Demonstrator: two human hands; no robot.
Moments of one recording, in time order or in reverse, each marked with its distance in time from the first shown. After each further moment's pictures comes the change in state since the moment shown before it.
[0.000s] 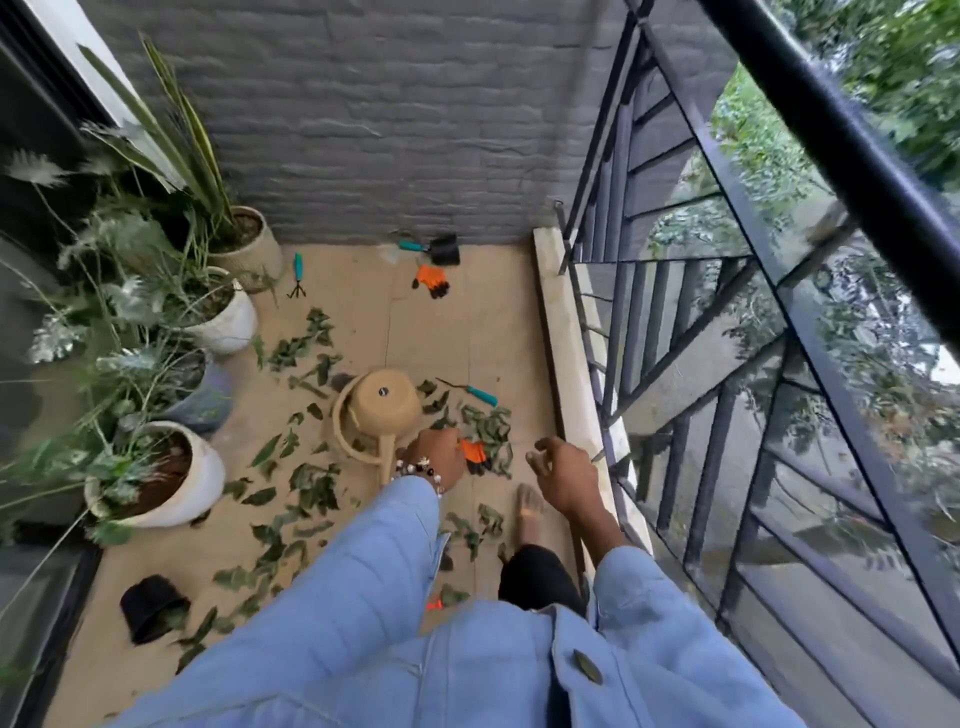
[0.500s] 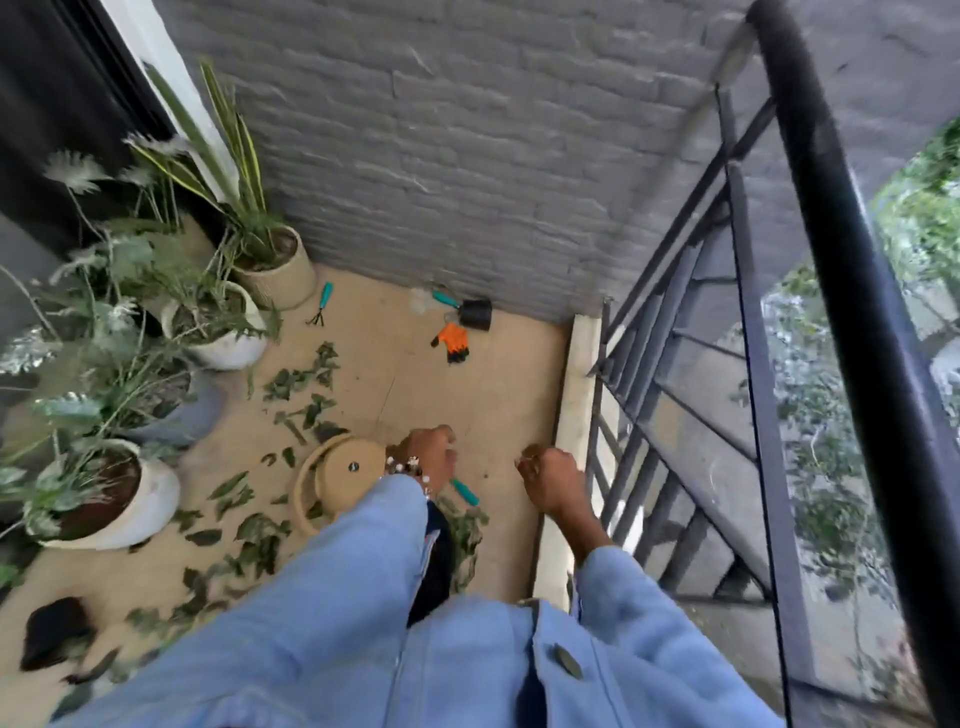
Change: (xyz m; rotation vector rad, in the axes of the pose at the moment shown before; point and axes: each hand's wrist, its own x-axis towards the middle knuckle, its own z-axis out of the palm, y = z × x) left_hand 0.232 0.114 -0.128 -0.173 0.127 -0.229; right_hand 0.316 -0.026 -0.129 -0.164 -0.193 -0.241
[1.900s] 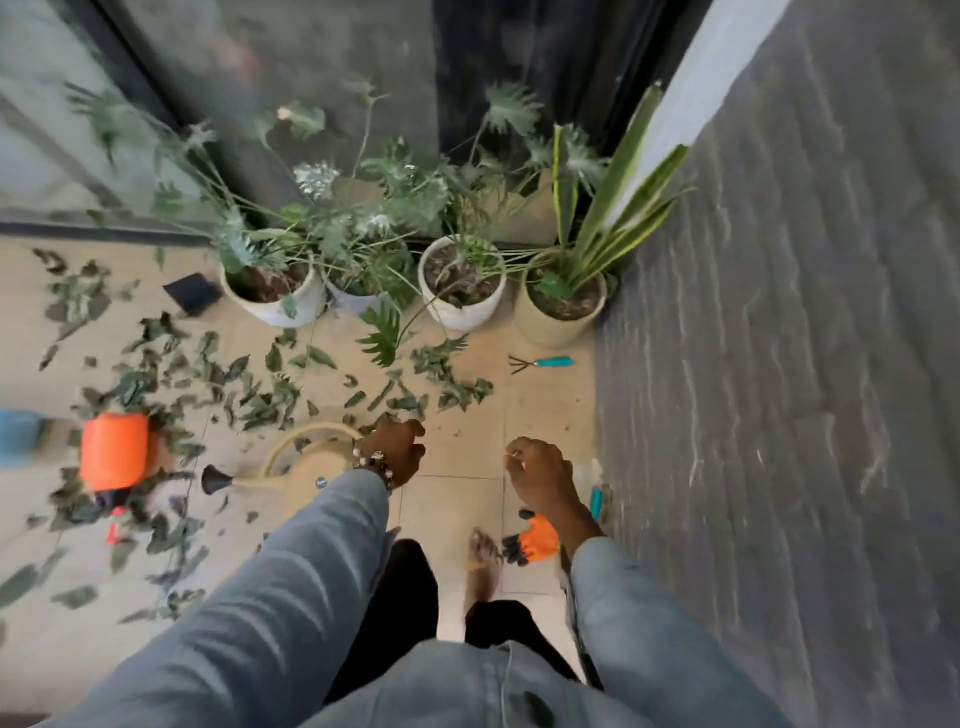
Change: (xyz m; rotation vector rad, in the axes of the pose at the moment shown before) left_hand 0.397 -0.105 -0.214 -0.622 0.231 -1.082; right_hand 0.616 -0.362 -0.038 -0.593 -0.716 -0.995
